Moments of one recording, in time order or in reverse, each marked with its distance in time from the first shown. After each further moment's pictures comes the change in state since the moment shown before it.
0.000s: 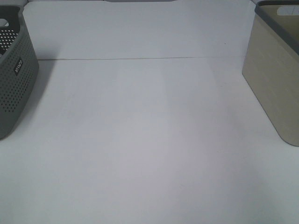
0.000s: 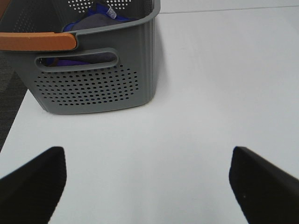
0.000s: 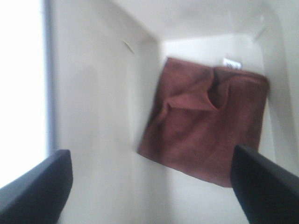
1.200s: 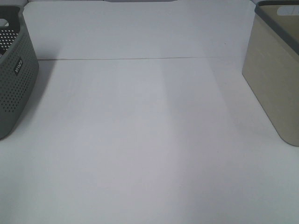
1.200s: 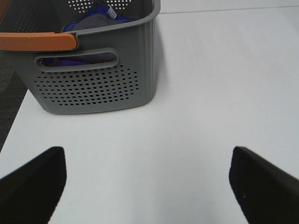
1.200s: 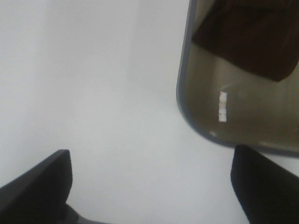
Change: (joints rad) left arm 0.000 0.000 0.000 0.000 0.000 0.000; right arm 0.289 -0.680 0.729 -0.203 0.000 0.079
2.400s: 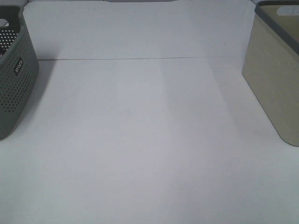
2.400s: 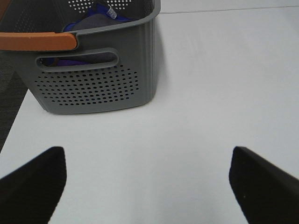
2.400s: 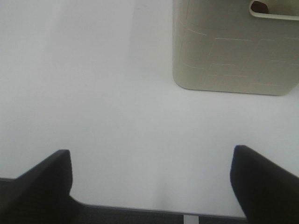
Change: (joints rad) left arm 0.000 0.000 0.000 0.000 0.000 0.000; right arm 0.000 -1.263 0.786 -0.028 -0.083 0.077
